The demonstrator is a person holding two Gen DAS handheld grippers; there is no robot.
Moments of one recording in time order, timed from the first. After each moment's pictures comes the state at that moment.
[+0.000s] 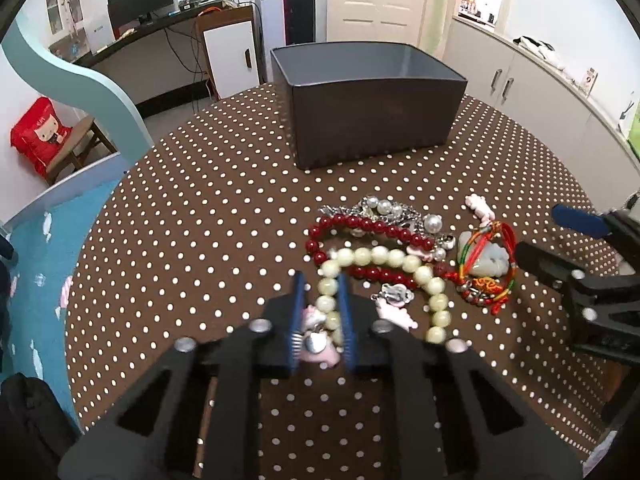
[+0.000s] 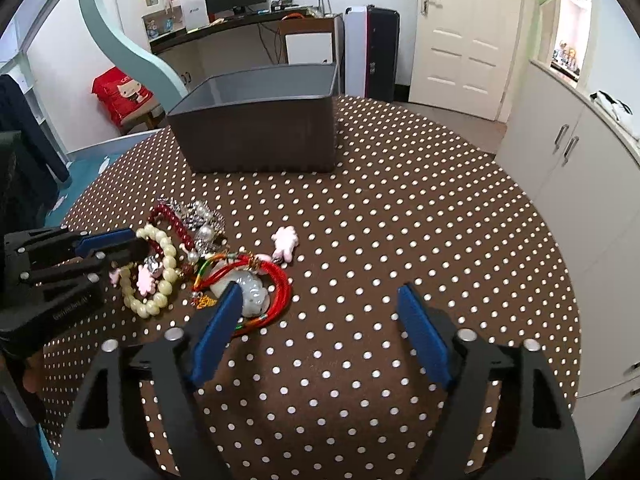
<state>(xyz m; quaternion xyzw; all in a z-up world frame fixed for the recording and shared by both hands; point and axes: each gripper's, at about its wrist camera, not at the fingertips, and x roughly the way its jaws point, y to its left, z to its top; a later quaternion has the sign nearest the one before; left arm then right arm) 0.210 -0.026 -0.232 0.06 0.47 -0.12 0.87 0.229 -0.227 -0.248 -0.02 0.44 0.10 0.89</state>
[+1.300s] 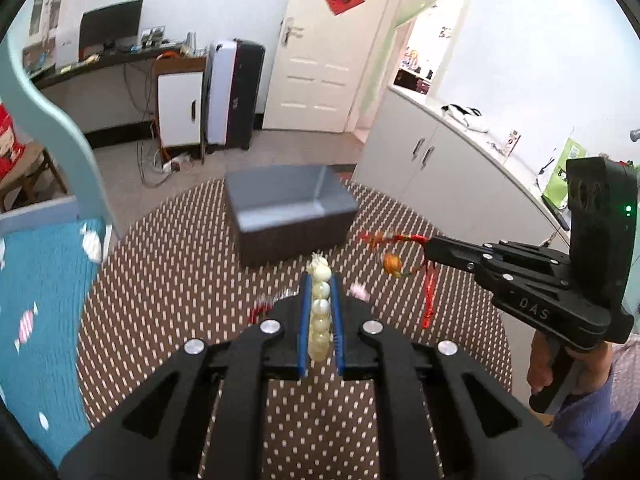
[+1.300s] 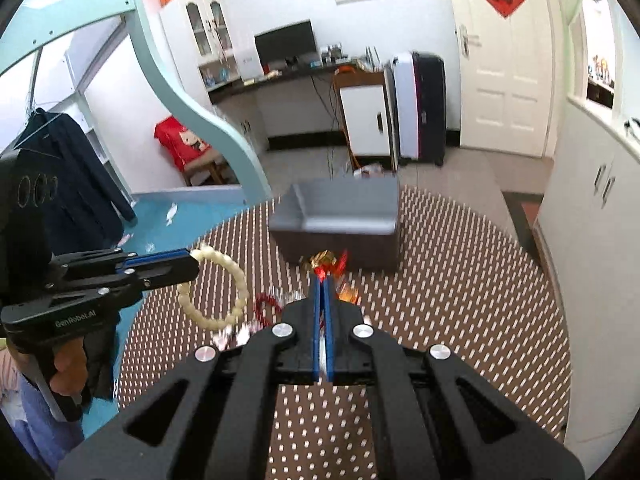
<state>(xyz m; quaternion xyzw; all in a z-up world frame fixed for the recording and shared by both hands) 0.185 -0.013 -0.103 -0.02 0.38 -0.25 0.89 0.223 -0.224 -0.138 0.03 0.35 0.20 0.91</state>
